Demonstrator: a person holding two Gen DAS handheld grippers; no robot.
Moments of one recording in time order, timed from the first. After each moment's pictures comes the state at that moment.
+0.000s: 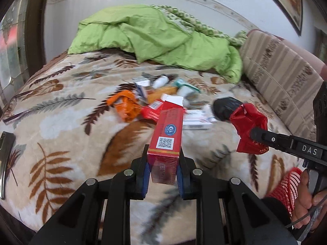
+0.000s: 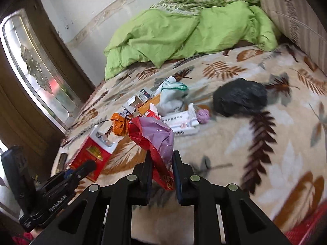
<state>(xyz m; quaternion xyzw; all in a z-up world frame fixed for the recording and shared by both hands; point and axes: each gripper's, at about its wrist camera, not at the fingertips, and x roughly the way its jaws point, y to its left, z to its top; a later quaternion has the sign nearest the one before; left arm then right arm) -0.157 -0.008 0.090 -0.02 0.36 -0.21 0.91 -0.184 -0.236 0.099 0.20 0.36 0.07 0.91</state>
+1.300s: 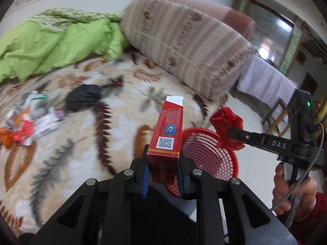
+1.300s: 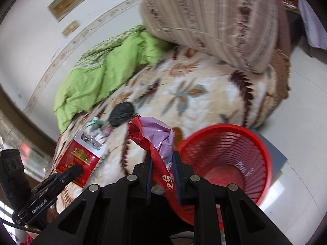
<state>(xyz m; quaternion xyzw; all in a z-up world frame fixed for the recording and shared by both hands) -0.296 -0.211 0.147 0.08 0.38 -0.50 0.78 -0.446 -0.402 0.131 0.34 0.30 -0.17 0.88</state>
